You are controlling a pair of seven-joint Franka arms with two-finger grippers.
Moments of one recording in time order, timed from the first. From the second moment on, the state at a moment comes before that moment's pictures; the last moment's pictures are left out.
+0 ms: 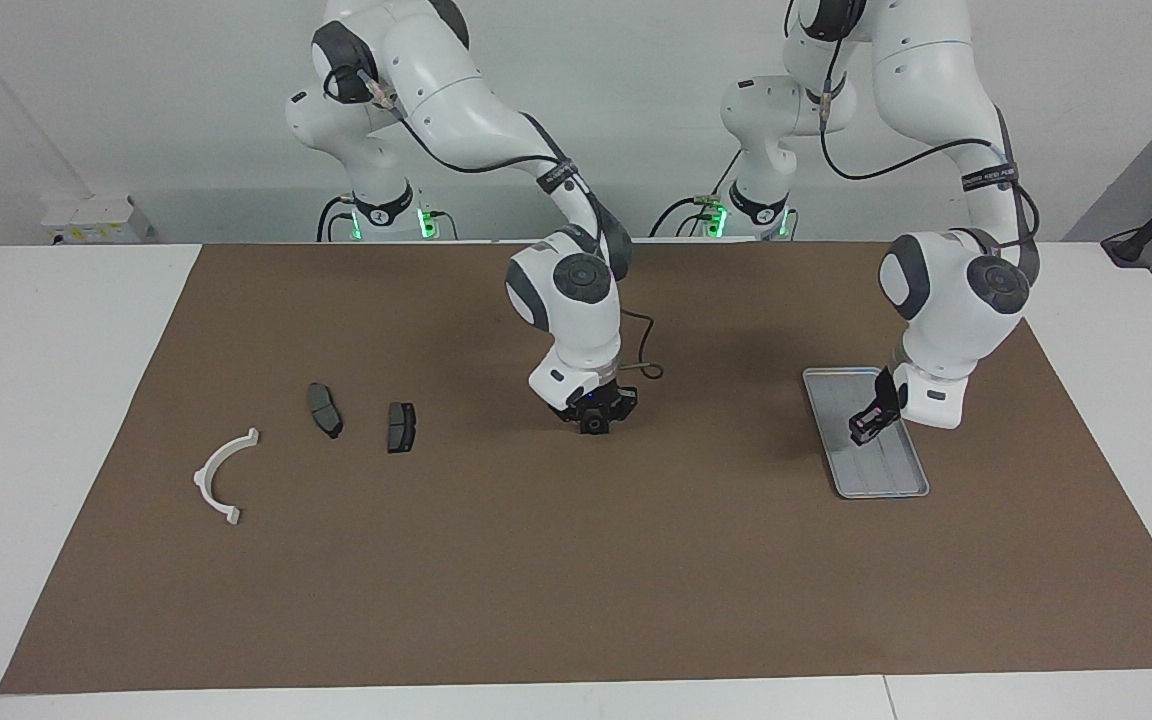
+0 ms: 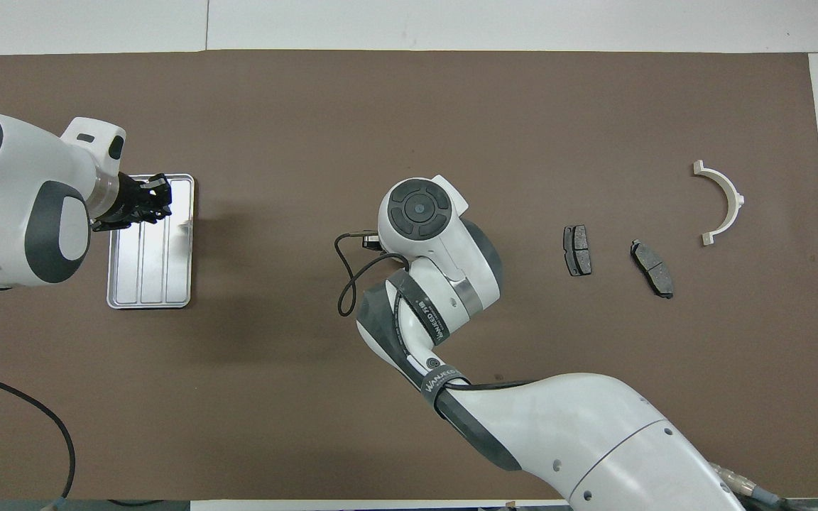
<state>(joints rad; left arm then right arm) -0.05 0.28 -0.01 -1.91 -0.05 2.22 -0.49 0.60 0.59 -0.01 -1.61 0.05 2.24 0.64</state>
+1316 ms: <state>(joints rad) -0.64 0.56 -0.01 -1.55 0.01 2.20 -1.35 0.11 0.36 -0.02 -1.81 0.05 2.15 -0.12</state>
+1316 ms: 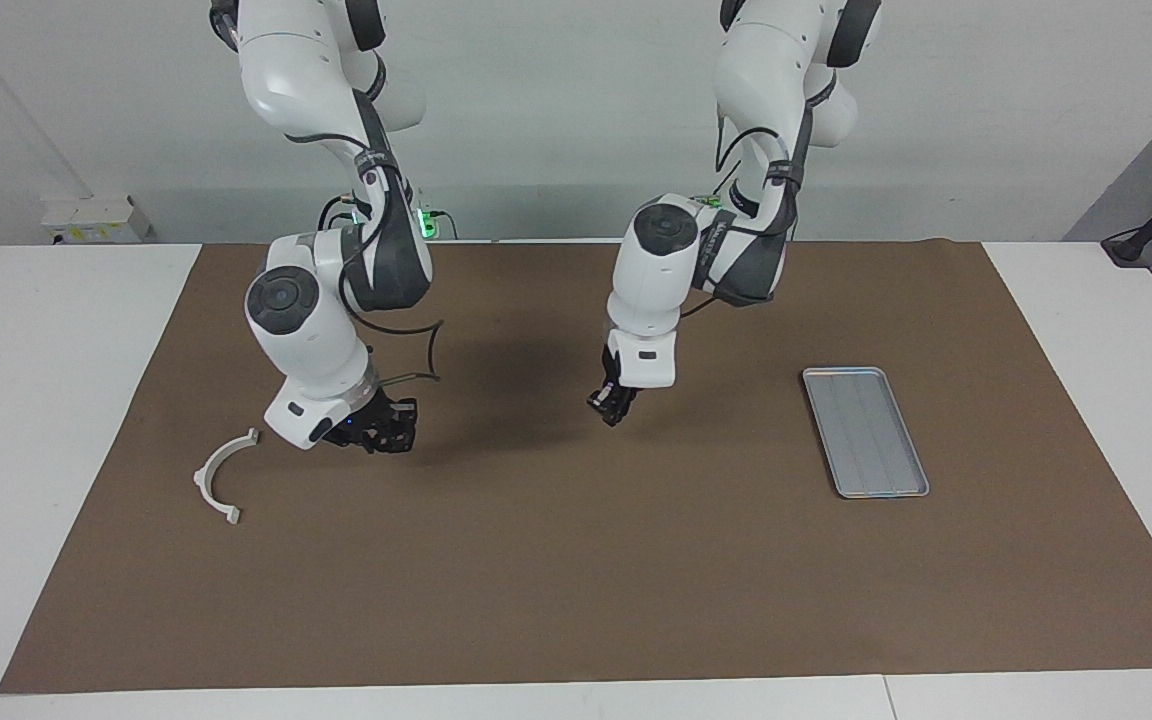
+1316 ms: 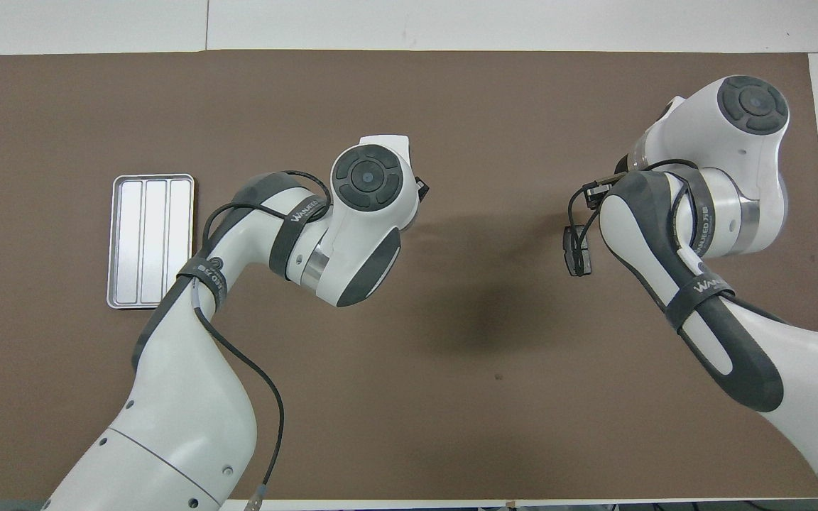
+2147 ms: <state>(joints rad) -0.72 0.61 -0.01 -1.52 0.02 2.20 -1.40 0.00 0.33 -0.02 -1.92 0.05 2.25 -0.37</state>
